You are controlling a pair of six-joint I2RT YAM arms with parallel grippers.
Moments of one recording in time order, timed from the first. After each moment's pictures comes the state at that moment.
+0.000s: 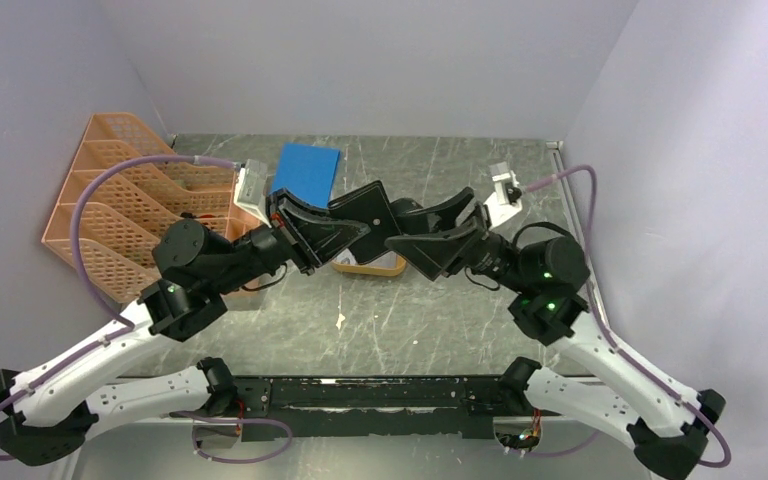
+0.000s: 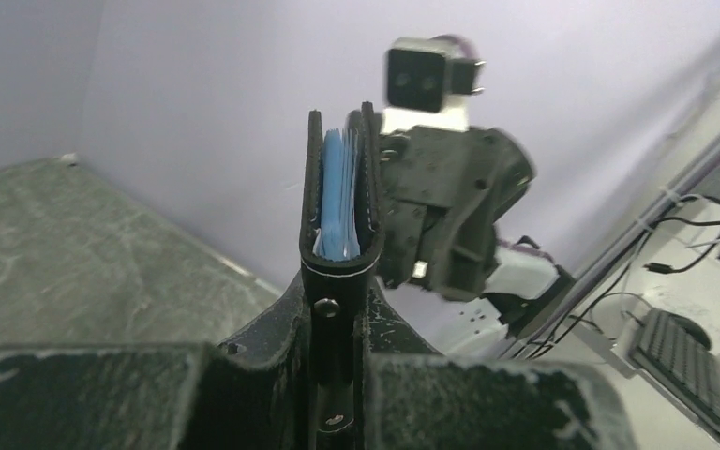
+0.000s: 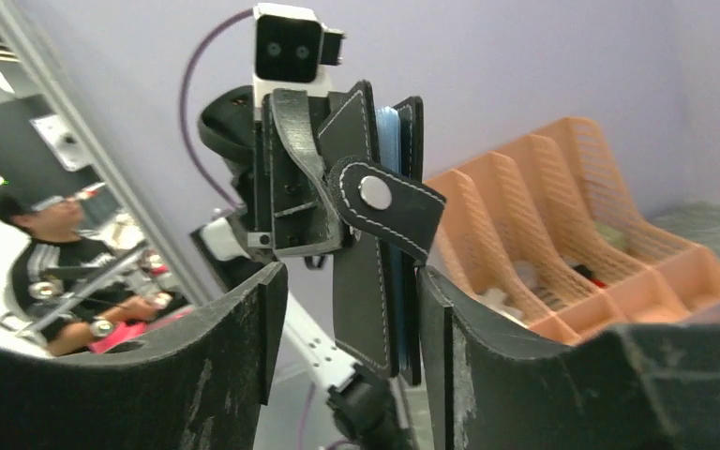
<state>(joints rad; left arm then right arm) -0.99 0.86 1.04 0.19 0.17 -0.60 0.83 0.82 0.86 0.49 -0.41 0.69</state>
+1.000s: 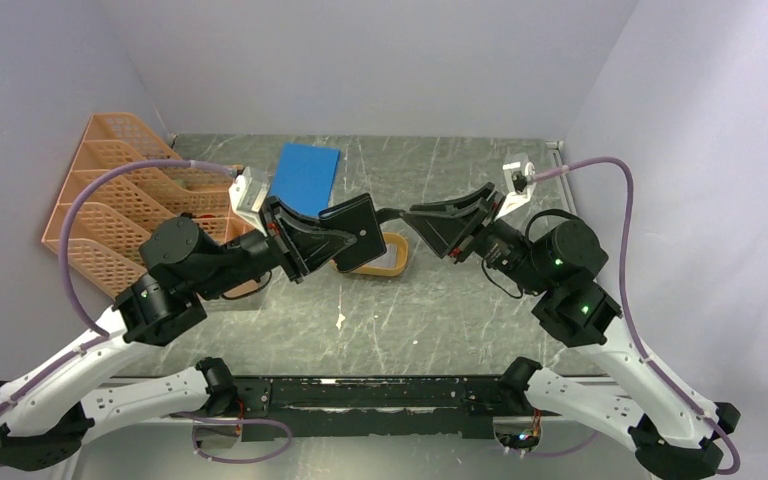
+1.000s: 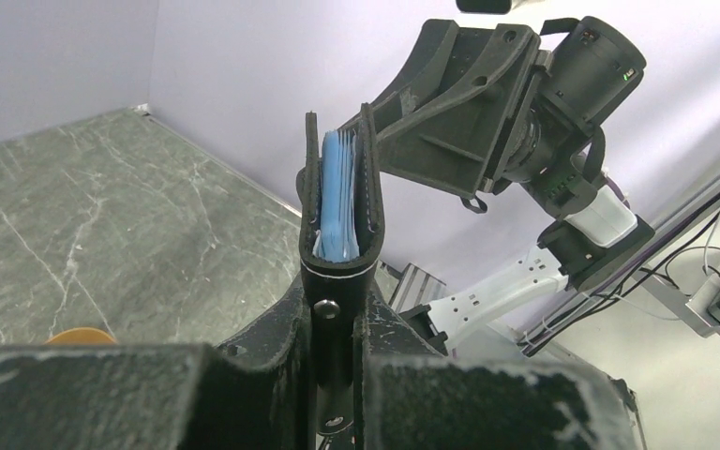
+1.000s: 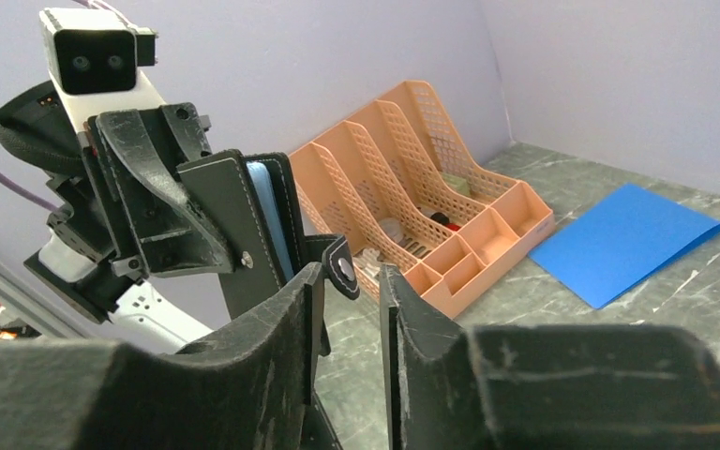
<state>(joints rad) -0.99 0.82 1.12 -0.12 0.13 -0.46 0.83 0.78 1.08 -0.05 -0.14 0.44</state>
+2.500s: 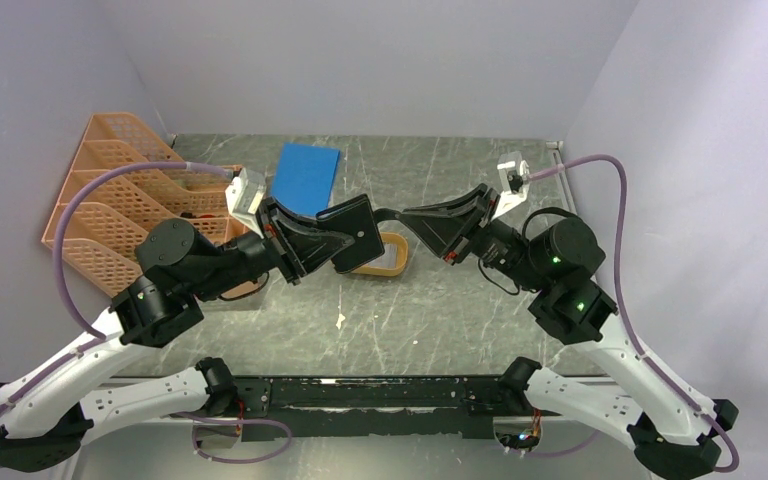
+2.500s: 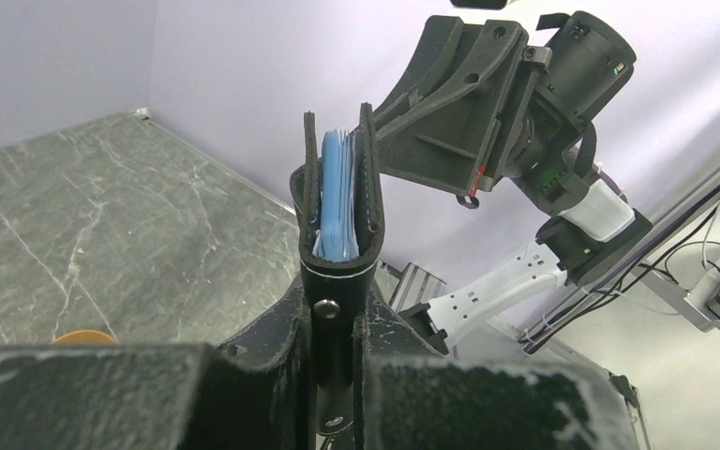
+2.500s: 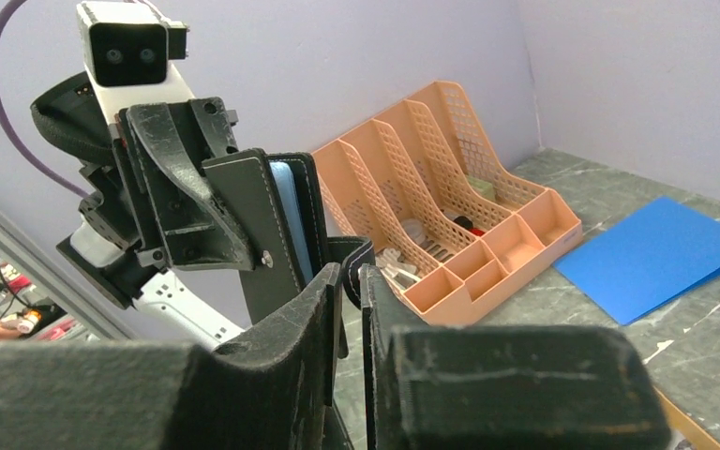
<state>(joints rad) -0.99 0.80 1.12 -0.13 0.13 -0.45 0.83 0.79 1.08 0.00 -0.21 0.45</state>
